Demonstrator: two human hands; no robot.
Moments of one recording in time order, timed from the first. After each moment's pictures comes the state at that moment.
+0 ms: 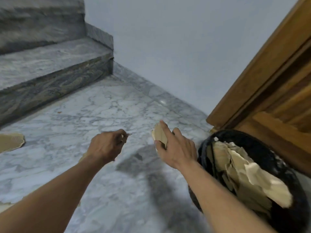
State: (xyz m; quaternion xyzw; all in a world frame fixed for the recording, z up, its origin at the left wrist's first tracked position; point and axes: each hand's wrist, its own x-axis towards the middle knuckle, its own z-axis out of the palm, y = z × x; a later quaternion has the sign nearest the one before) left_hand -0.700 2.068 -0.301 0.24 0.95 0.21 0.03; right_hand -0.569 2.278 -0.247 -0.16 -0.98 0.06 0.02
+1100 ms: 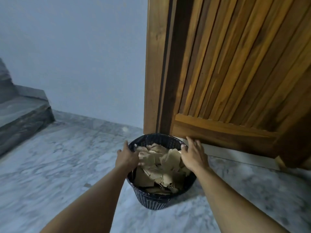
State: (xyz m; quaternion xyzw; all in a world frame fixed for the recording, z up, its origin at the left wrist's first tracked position) left_hand -0.493 2.304 -0.184 0.20 0.88 0.37 0.23; right_hand -0.309 2.460 -0.160 -0.52 -0.82 0.21 0.12
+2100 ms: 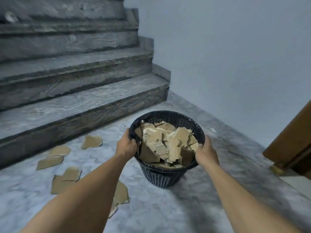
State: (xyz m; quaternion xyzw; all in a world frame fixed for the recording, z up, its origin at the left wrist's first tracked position) left_hand -0.682 1.980 -0.238 -0.06 0.88 0.46 0.03; right_hand -0.621 2.250 -0.247 -0.29 -0.86 0.42 0.05
